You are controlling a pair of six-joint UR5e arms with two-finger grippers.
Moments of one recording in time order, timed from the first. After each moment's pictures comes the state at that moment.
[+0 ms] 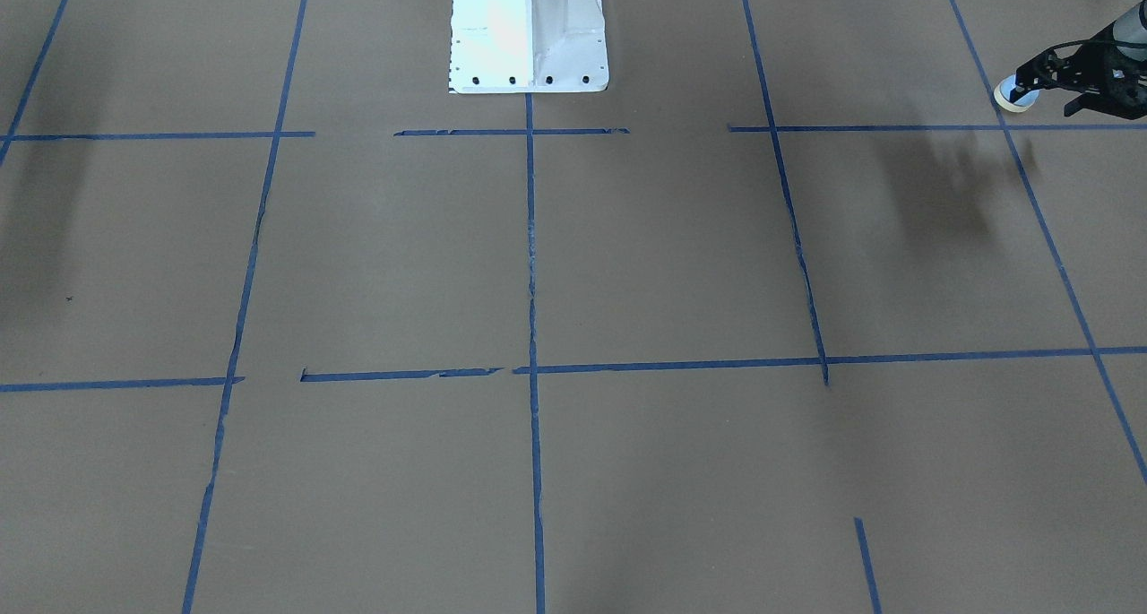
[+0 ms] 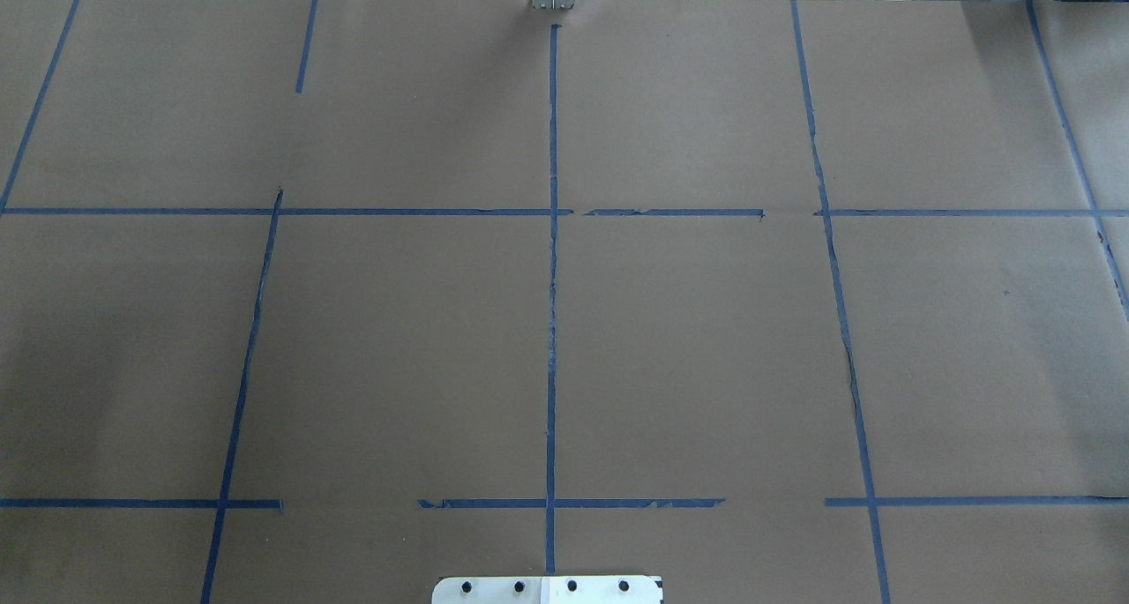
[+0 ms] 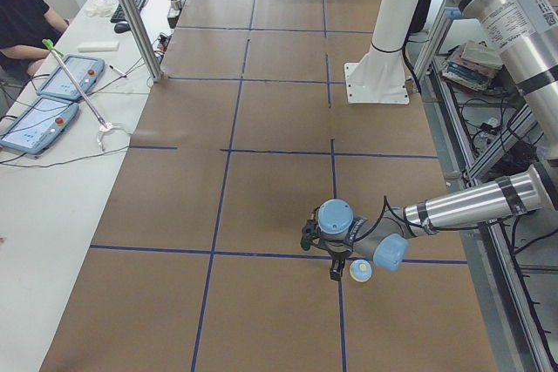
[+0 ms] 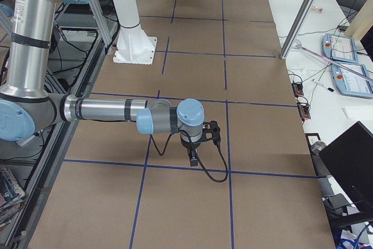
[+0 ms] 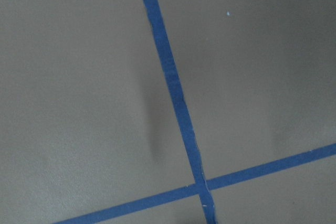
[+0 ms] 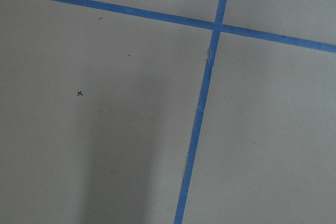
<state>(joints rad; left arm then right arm) -1.01 -1.03 -1.62 -2.33 -2.35 -0.28 1.51 -1.79 1.80 -1.47 2.36 -0.08</state>
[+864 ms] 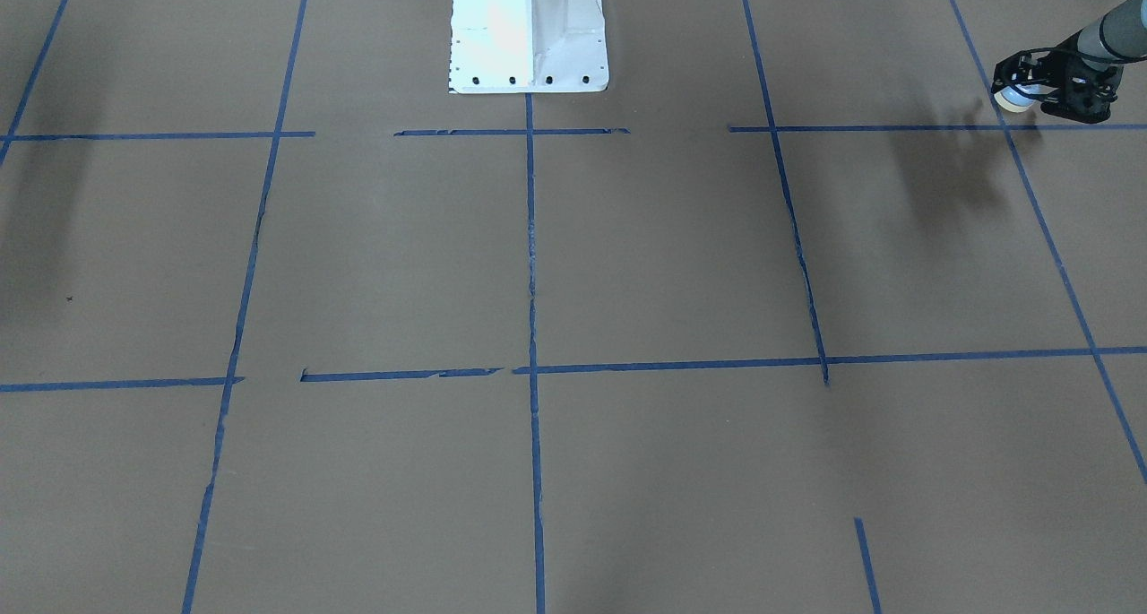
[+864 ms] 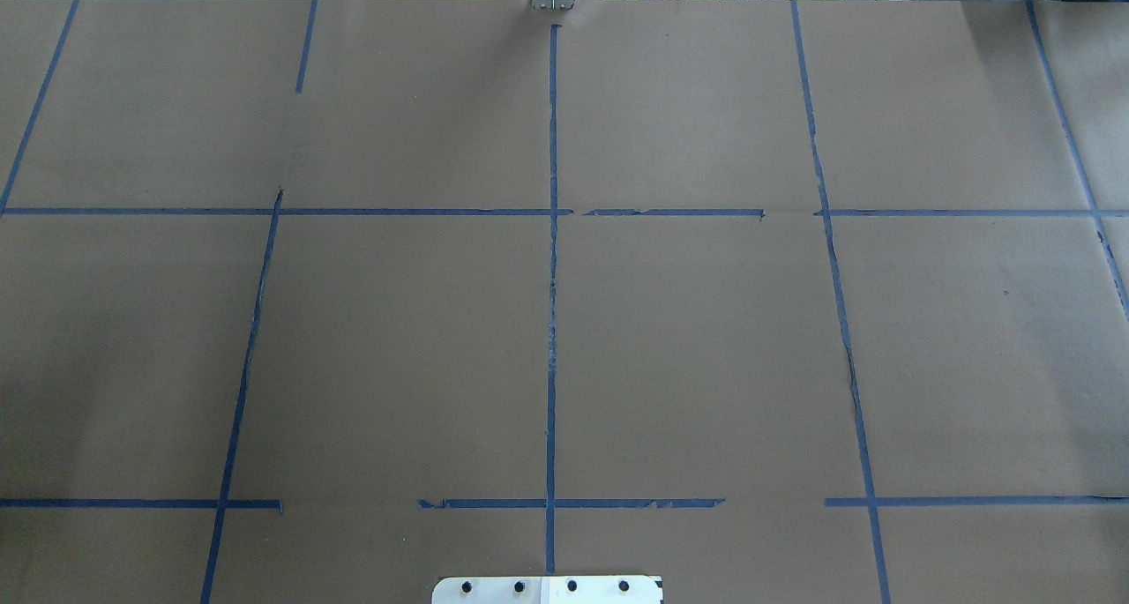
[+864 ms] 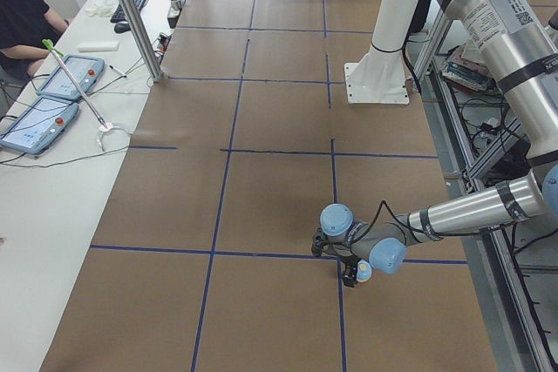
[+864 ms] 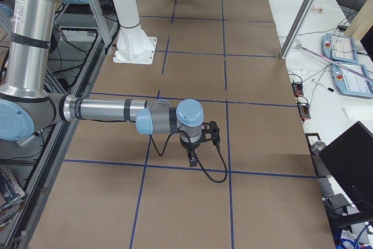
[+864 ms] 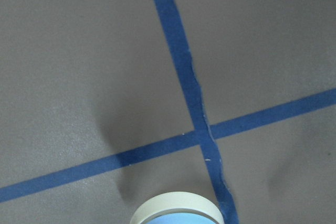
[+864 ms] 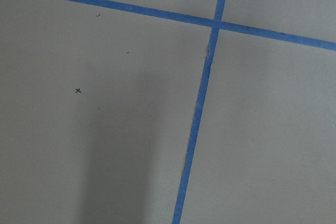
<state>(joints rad) -0.84 -1.02 -1.58 -2.33 -2.31 -0.38 1.51 -1.80 1.80 -1.47 2.36 -0.08</state>
